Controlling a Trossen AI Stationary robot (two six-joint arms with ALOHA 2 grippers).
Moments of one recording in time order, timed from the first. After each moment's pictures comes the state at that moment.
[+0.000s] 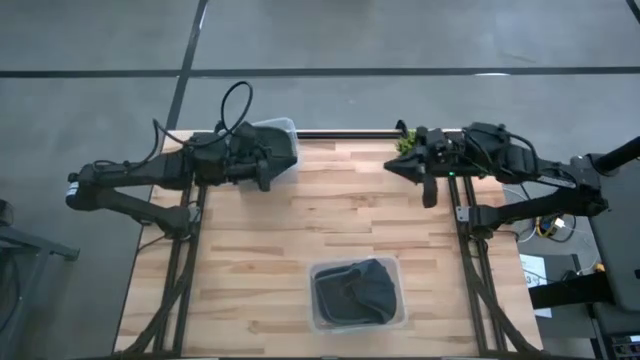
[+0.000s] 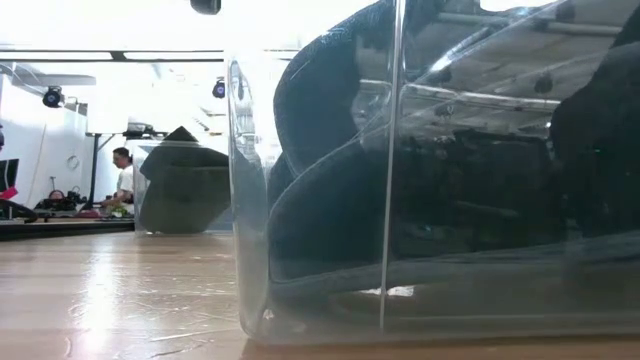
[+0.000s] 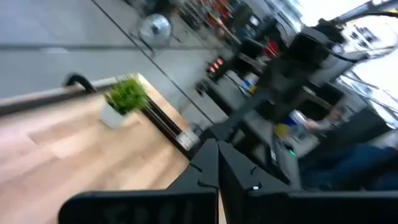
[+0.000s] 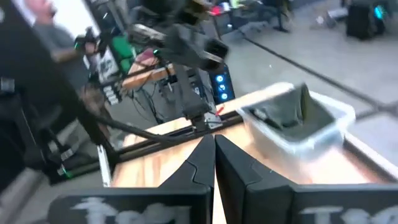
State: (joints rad) left arm 0.07 1.05 1.16 -0.20 -0.21 -0.74; right arm -0.12 0.97 1.18 -0.36 -0.09 0.28
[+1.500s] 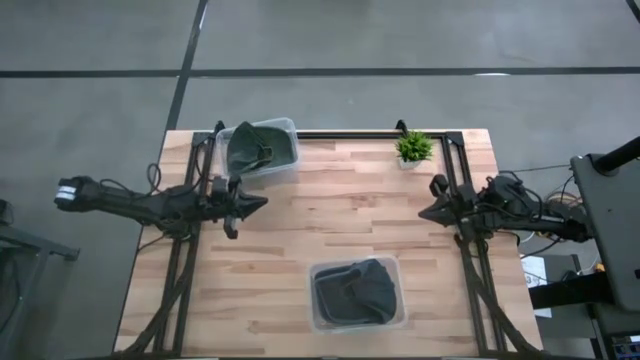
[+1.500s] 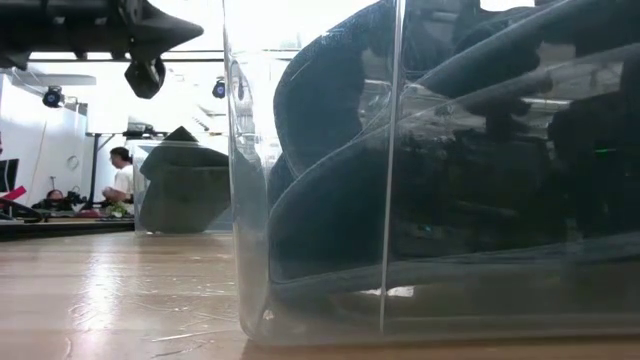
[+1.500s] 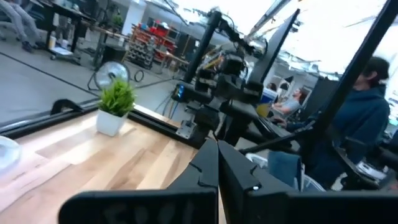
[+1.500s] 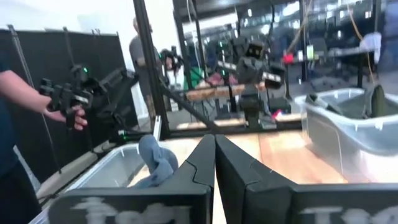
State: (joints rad) left arm -0.11 0.56 0.26 0.45 -0.25 -0.38; right arm -0.10 0.12 0.25 -0.04 -0.32 0.23
